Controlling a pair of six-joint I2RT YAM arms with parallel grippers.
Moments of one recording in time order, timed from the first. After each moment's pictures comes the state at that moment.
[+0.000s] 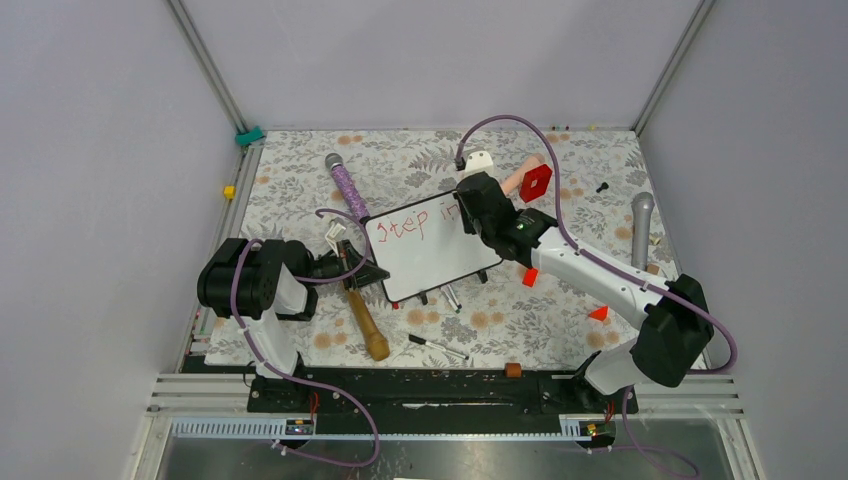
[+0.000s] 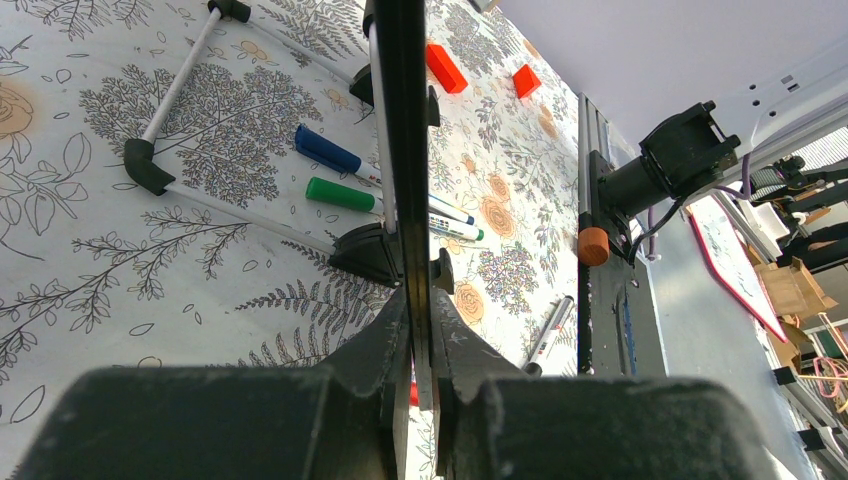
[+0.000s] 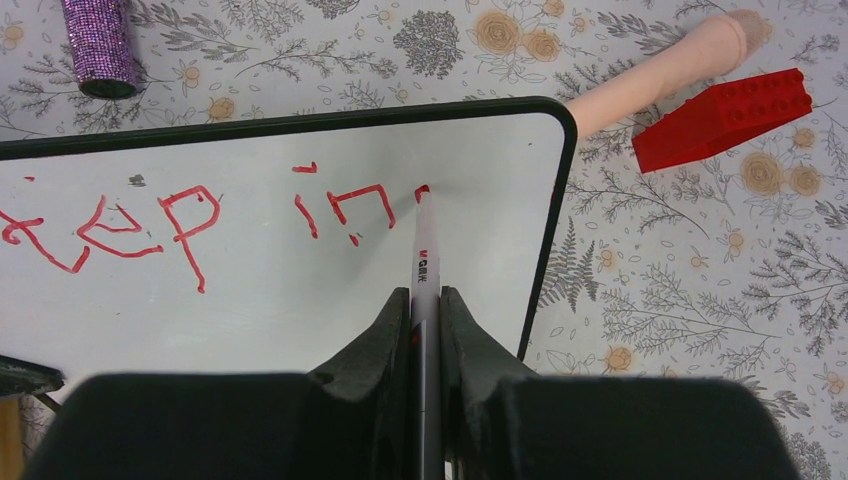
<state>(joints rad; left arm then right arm) -0.05 1.81 0.29 1.43 1.23 -0.59 0.78 1.47 1.21 -0.38 0.47 0.23</state>
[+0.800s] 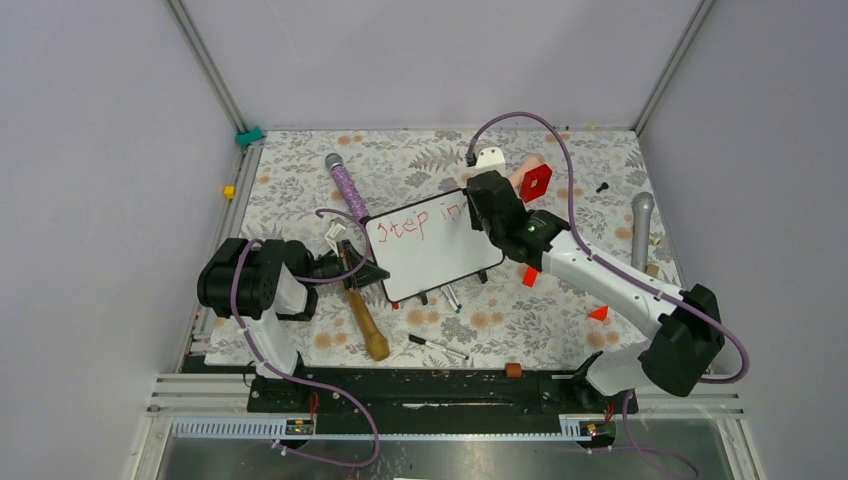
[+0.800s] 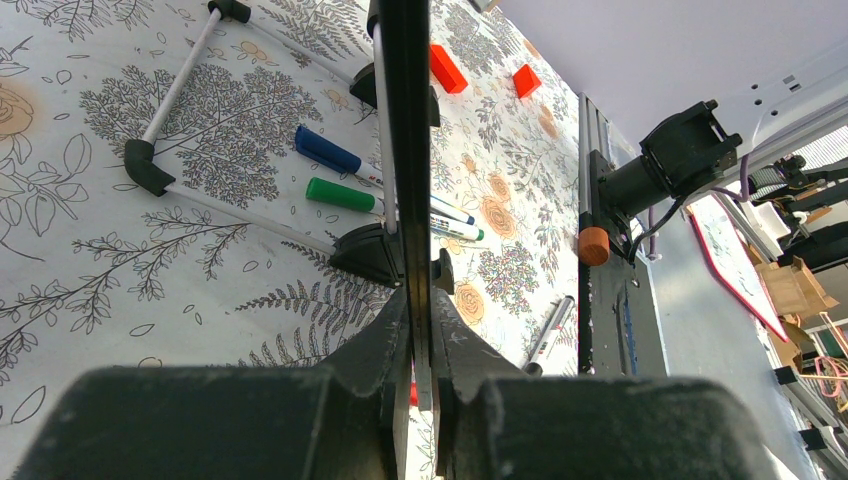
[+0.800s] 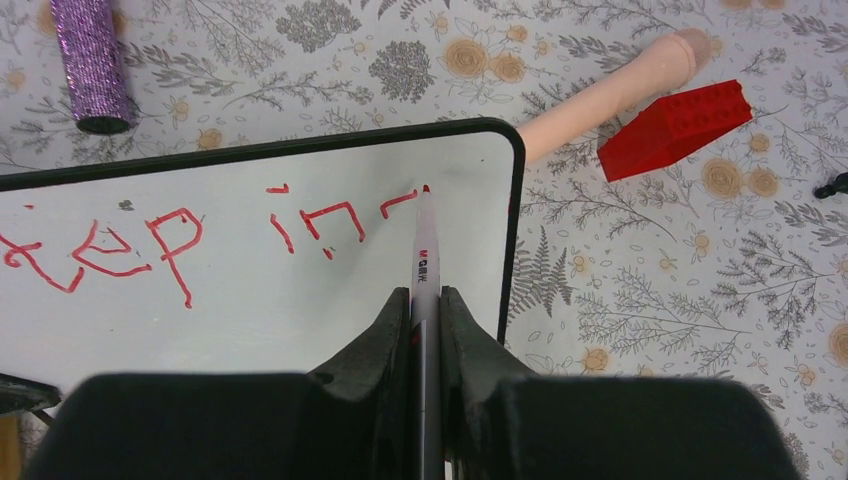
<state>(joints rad) -0.05 1.81 0.29 1.43 1.23 -0.59 0.76 1.43 1.20 -0.37 0.51 0.22</state>
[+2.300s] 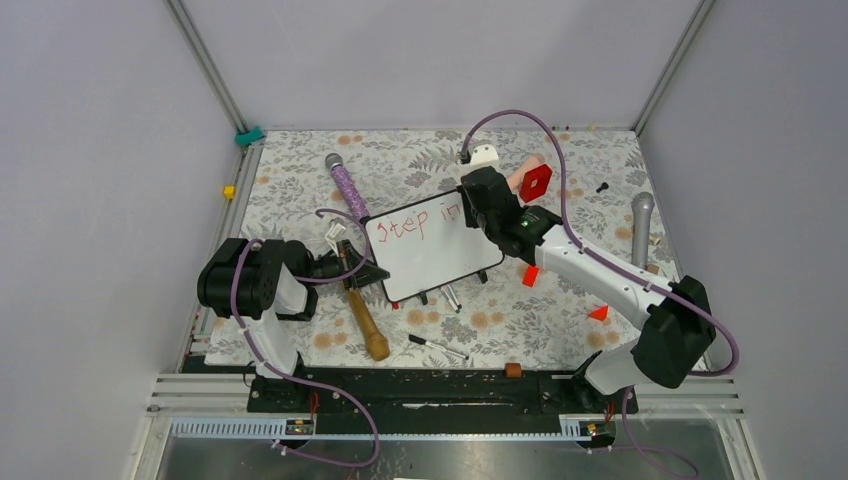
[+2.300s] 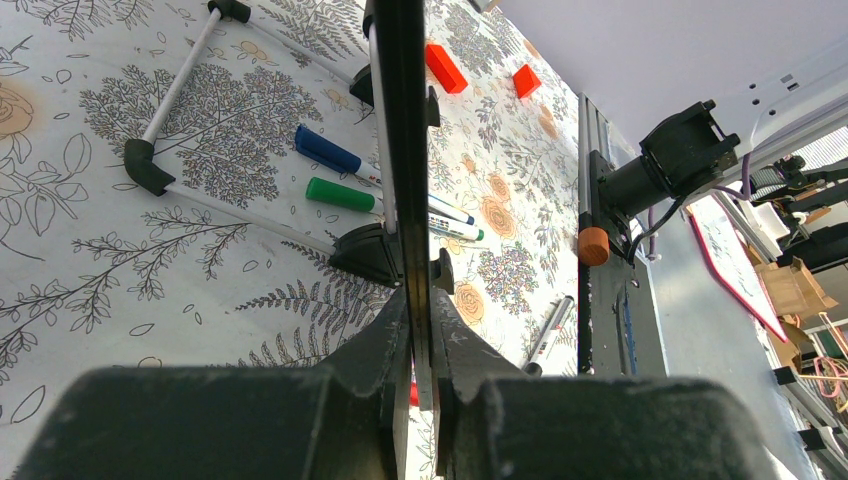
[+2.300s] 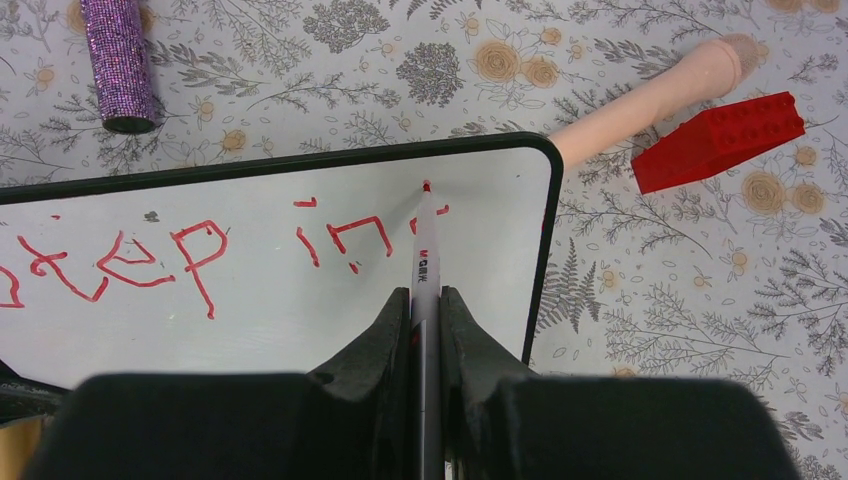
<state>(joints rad) -0.05 1.81 0.29 1.43 1.23 -0.59 0.75 1.47 1.22 -0.34 0.45 0.22</state>
